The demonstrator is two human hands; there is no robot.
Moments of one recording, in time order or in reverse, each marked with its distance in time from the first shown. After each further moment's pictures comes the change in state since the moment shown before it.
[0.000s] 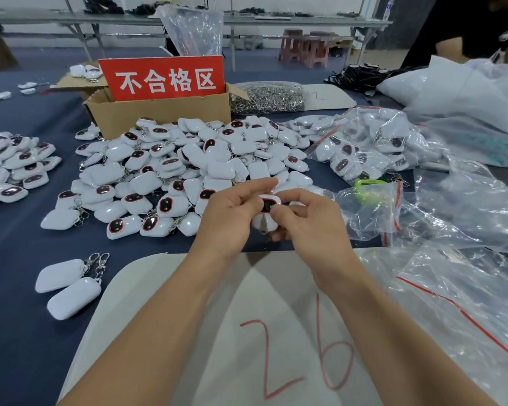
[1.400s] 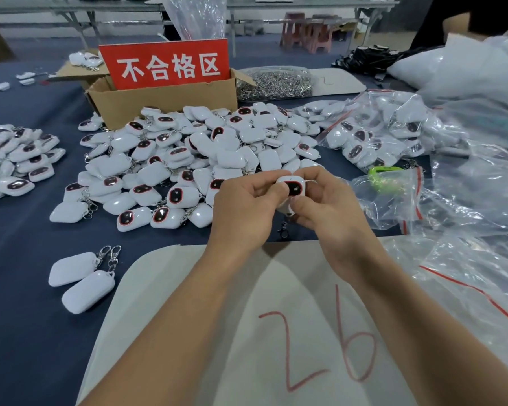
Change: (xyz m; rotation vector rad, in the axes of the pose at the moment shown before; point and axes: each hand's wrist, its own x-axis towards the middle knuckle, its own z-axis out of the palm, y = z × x) left_hand 0.001 -0.003 0.002 0.099 0.059 0.099; right_hand 0.004 0.001 0.000 0.100 -0.099 -0.067
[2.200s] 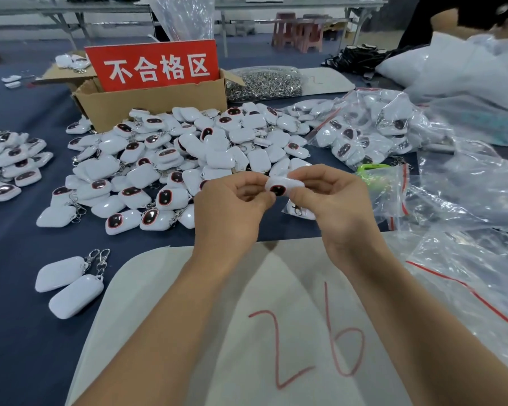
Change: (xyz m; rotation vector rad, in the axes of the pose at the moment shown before) left_hand 0.000 -0.008 -0.001 0.170 0.114 0.094; right_hand 0.004 -0.004 -0.014 0.029 0.176 -0.106
